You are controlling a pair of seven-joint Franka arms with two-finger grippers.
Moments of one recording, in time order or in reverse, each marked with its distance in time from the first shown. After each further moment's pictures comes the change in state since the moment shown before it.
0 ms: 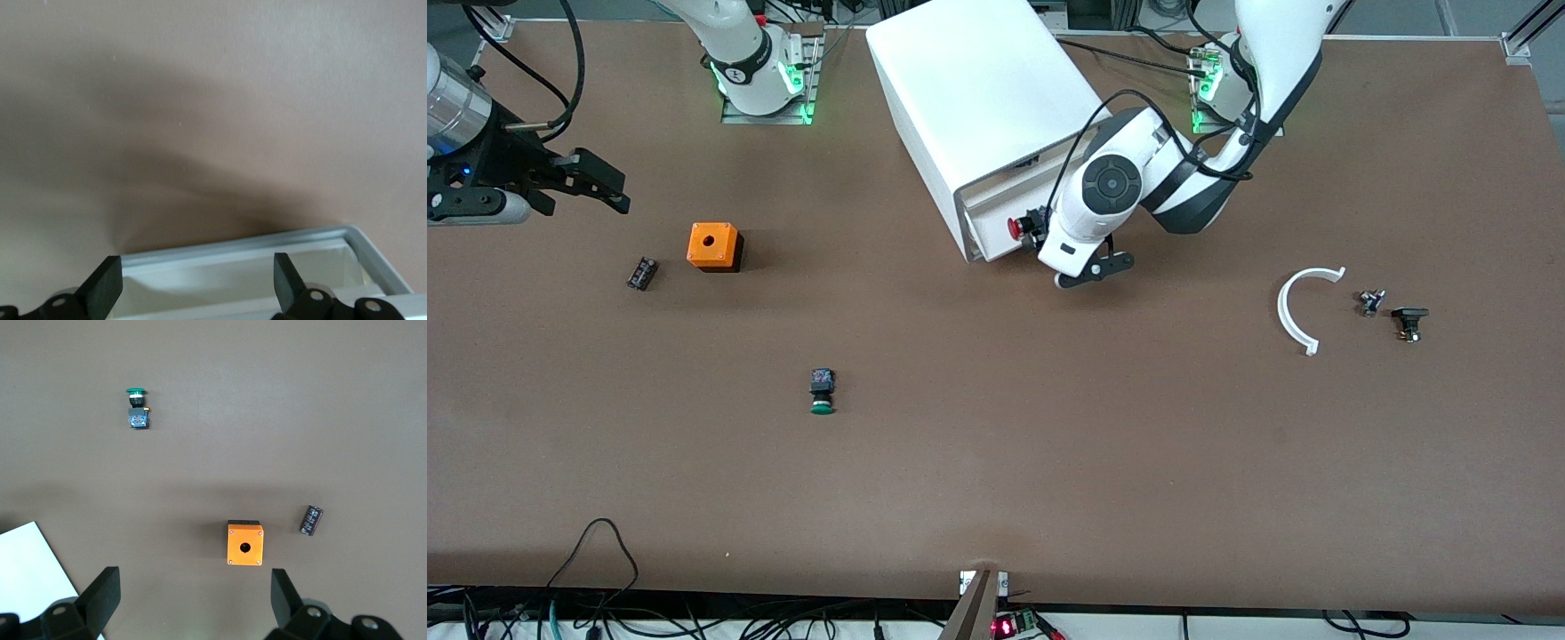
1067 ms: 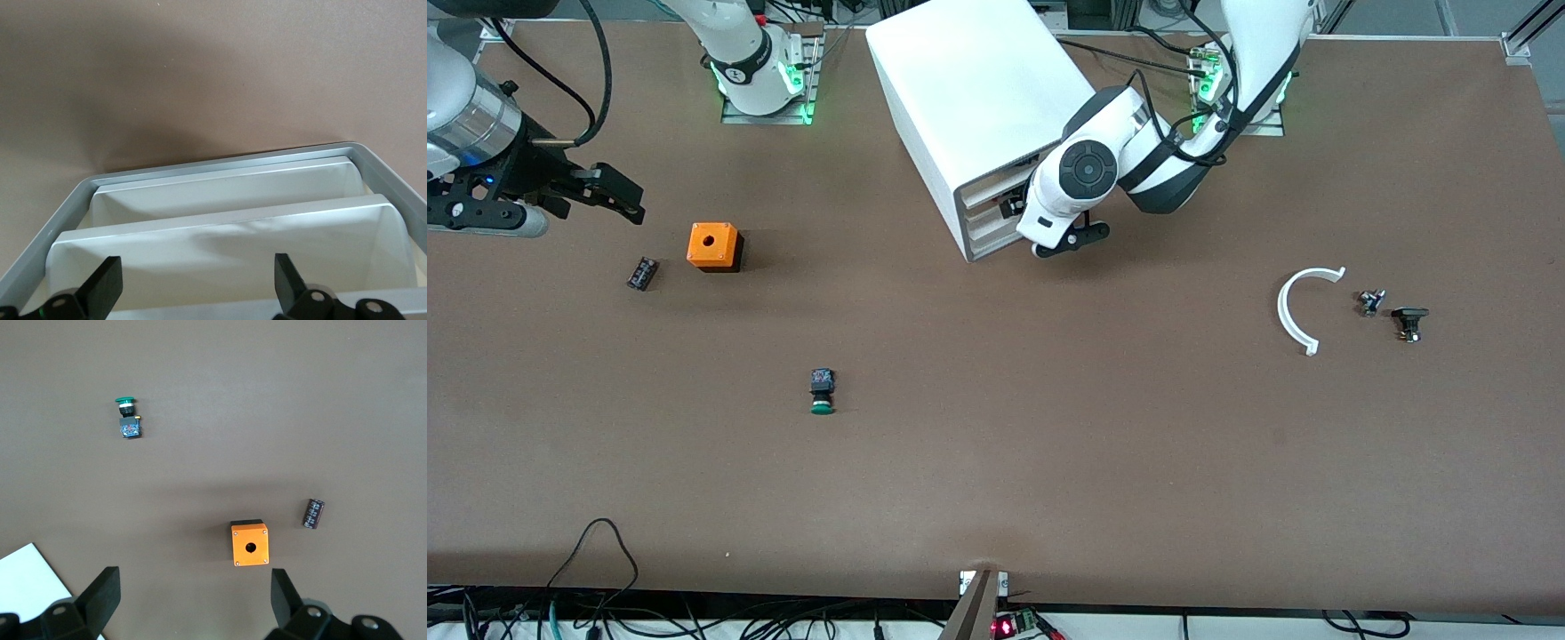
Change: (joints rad) left arm 0.000 0.000 -0.070 -0.023 -0.124 -0.040 -0.023; right arm -0.172 0.016 0.207 0.006 -0.029 0.011 0.130
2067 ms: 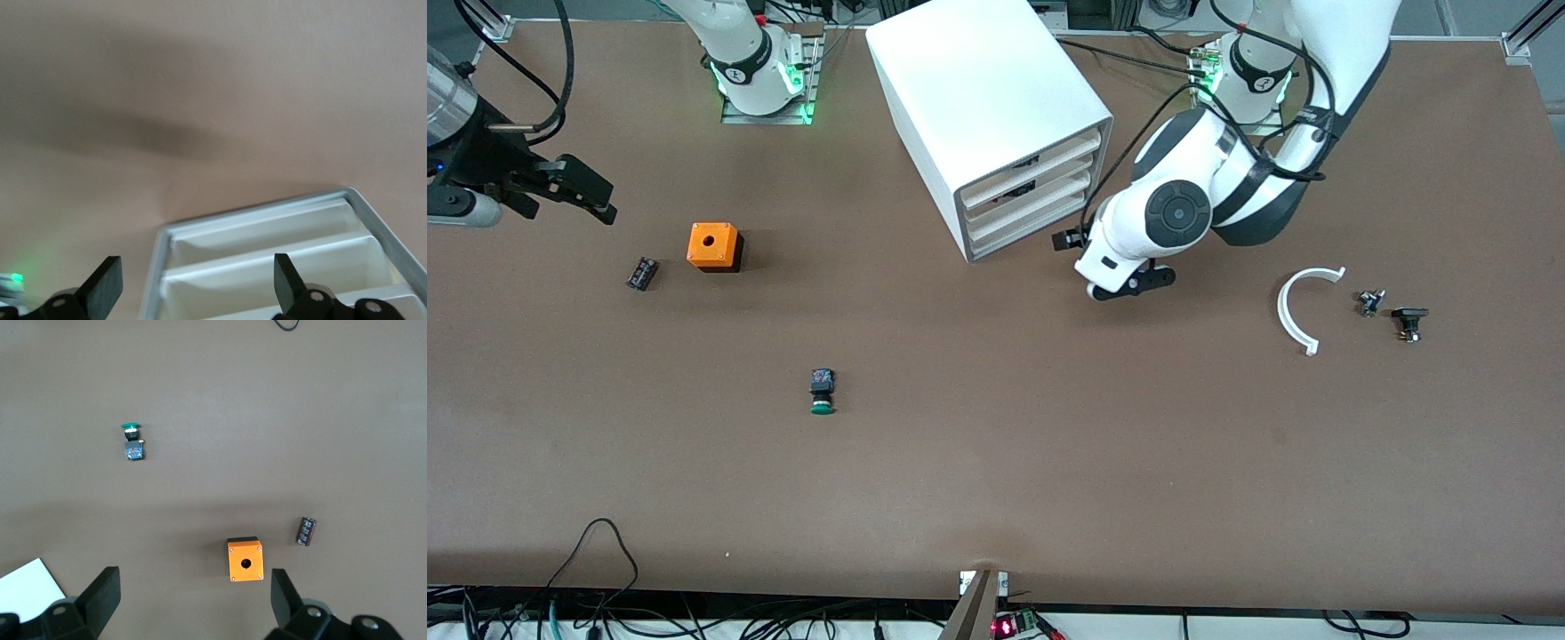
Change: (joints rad) left arm 0.192 -0.023 -0.001 0.195 0.090 -0.279 0.245; right arm -0.018 0.005 -0.002 0.078 0.000 0.001 -0.026
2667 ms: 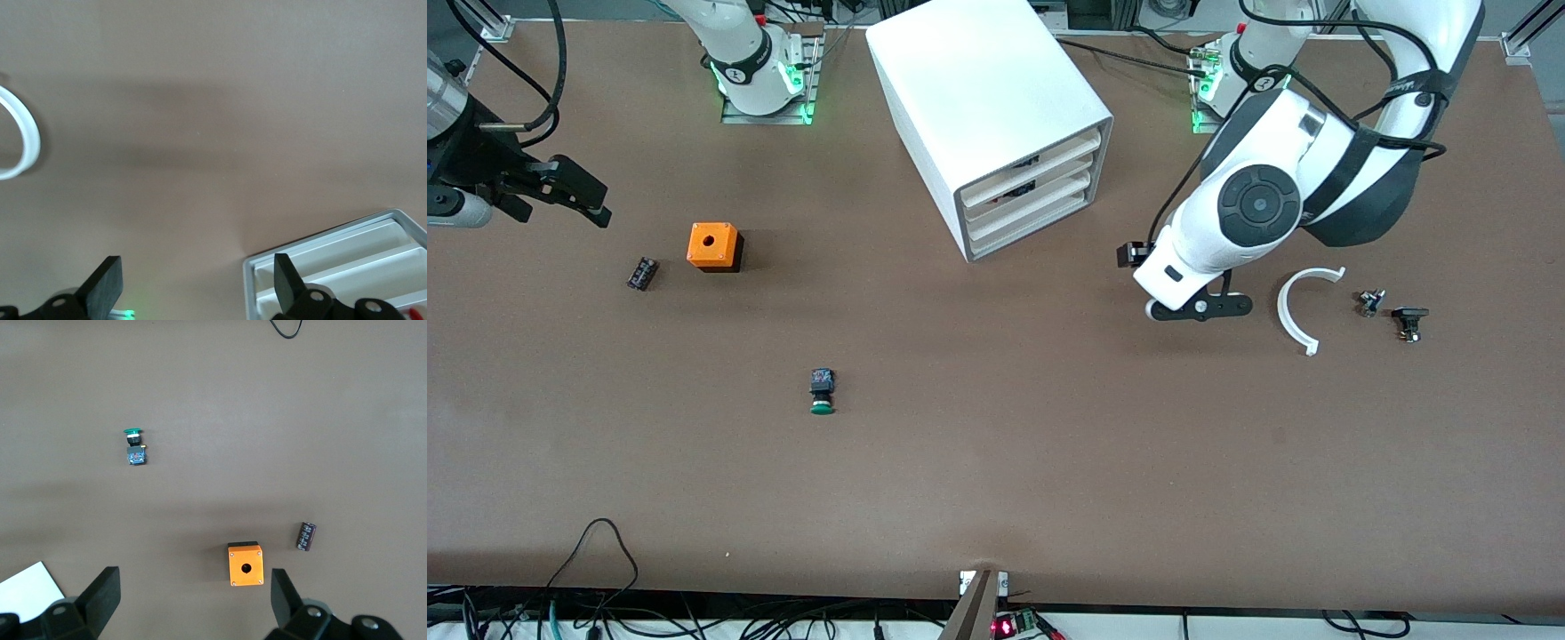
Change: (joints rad) left arm 0.078 -0.020 -0.001 0.204 0.179 -0.212 0.220; right arm -0.001 0.013 0.000 0.019 0.000 0.000 -0.004
